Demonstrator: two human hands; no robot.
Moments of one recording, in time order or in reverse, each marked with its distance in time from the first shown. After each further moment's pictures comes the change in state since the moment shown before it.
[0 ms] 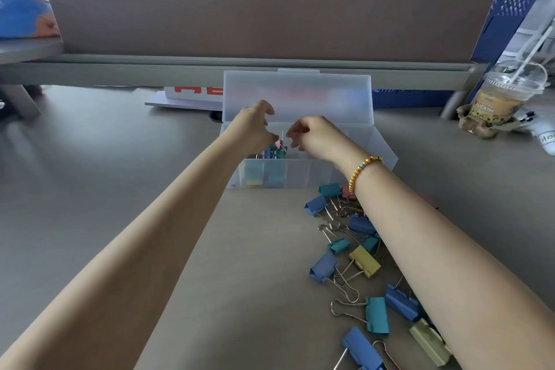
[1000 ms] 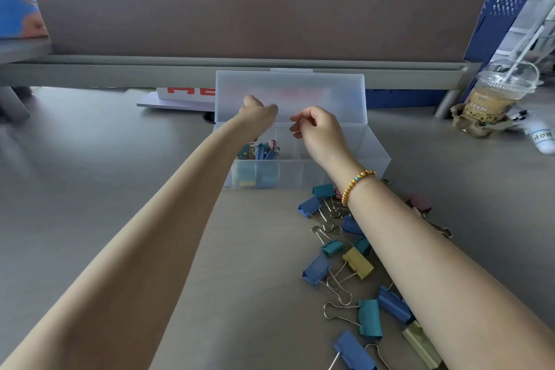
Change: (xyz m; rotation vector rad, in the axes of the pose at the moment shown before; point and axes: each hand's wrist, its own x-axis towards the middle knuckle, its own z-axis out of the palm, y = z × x) left_hand 0.025 0.019 0.007 -0.235 0.017 -0.208; right_hand 0.003 0.017 0.008 0.324 0.334 -0.085
